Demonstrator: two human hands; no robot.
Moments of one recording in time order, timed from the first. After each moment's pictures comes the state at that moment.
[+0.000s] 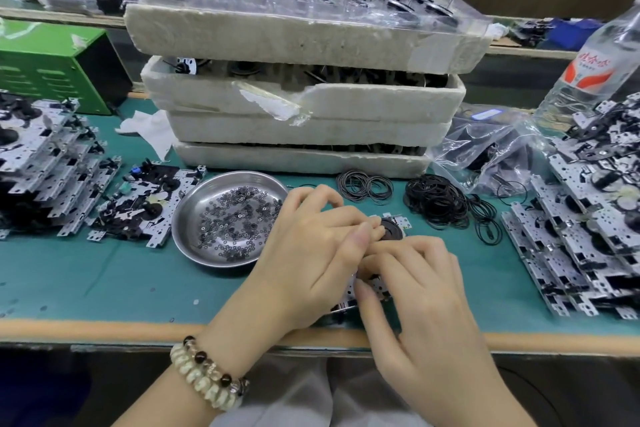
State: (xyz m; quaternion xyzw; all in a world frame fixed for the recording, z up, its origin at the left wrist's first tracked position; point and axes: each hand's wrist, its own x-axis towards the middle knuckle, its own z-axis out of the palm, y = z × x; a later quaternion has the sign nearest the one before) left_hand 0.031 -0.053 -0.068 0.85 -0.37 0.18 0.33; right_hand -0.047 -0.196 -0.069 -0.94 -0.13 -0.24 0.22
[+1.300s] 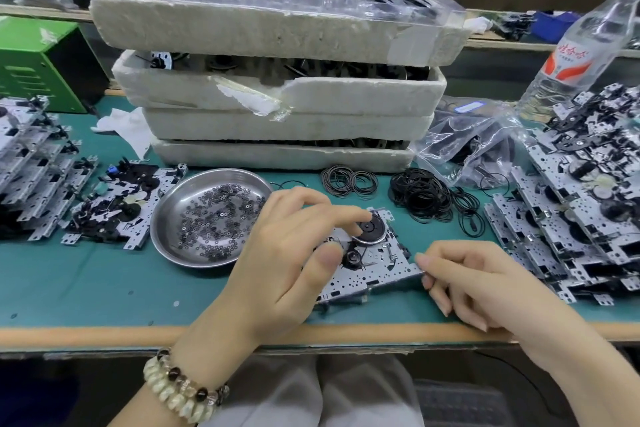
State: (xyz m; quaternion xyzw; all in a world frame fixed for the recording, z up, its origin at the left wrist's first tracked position) left_hand 0.025 -0.049 -0.075 0.79 -0.38 0.21 0.44; right_hand -0.030 -0.272 -0.043 -0.79 0.07 0.12 0.60
